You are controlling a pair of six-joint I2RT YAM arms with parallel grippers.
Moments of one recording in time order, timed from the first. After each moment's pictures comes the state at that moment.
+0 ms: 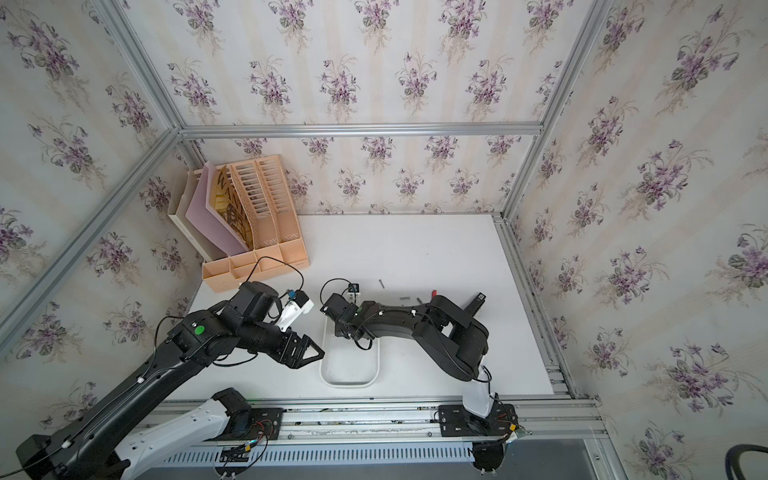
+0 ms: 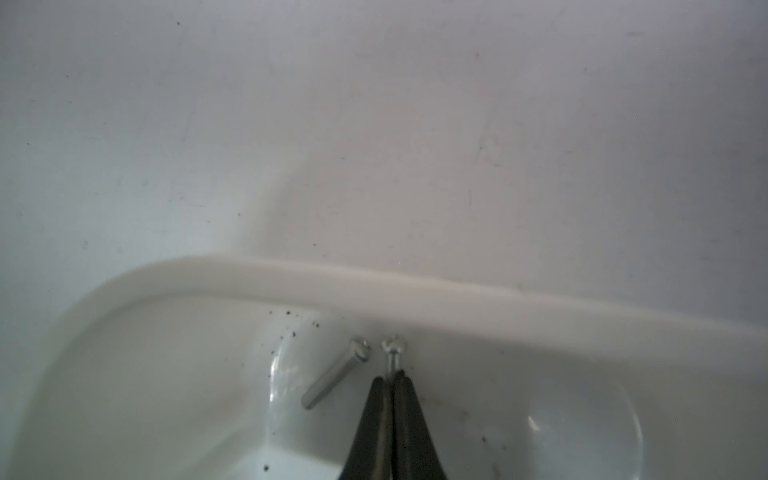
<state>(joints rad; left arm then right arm) -0.62 0.91 0.96 -1.06 0.48 -0.29 1.05 1.93 1.18 -0.39 0.24 0.91</state>
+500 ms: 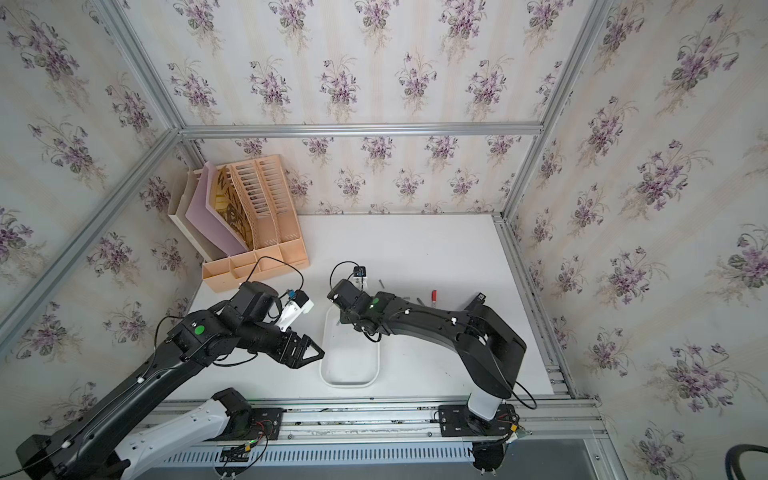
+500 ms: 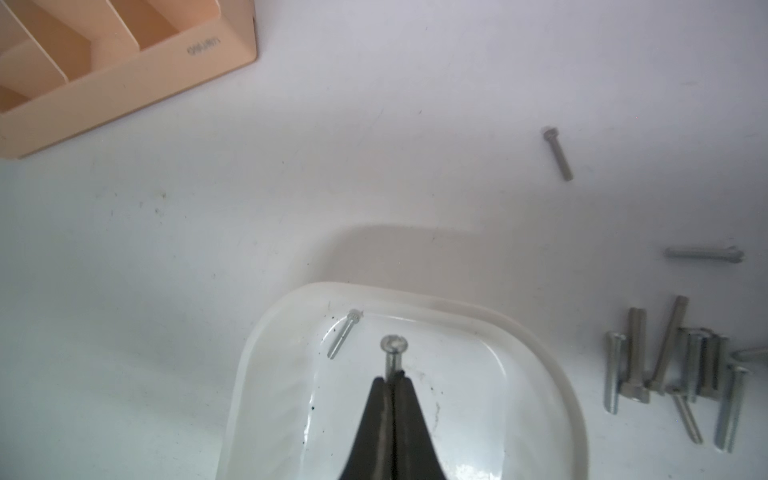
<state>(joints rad) -0.62 0.91 0.96 -1.06 0.48 -0.29 1.01 1.67 1.16 -0.46 0.36 0.81</state>
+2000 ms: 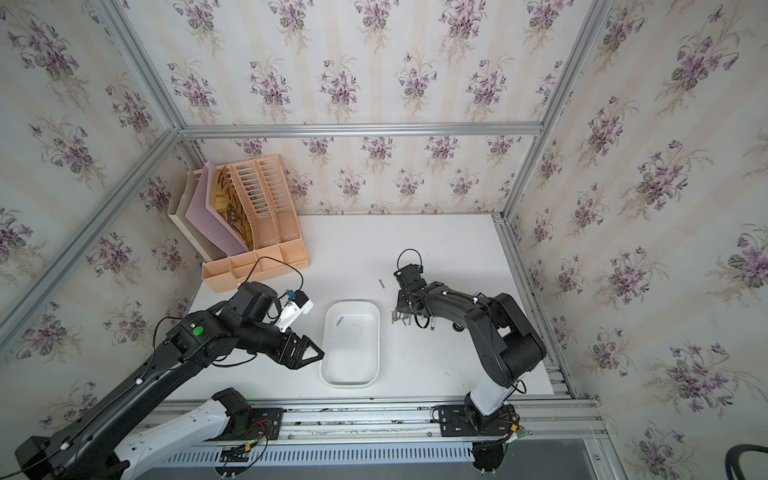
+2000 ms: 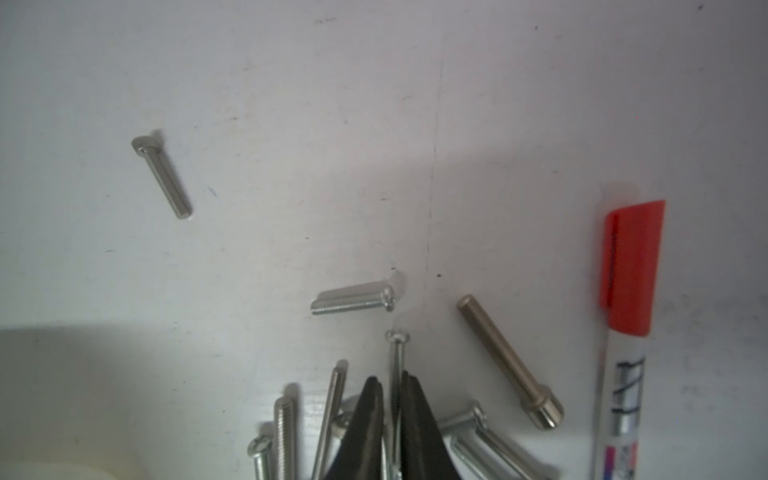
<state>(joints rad) -0.62 0.90 0.96 -1.07 0.48 -0.28 0.55 1.67 0.89 -0.35 0.16 0.60</state>
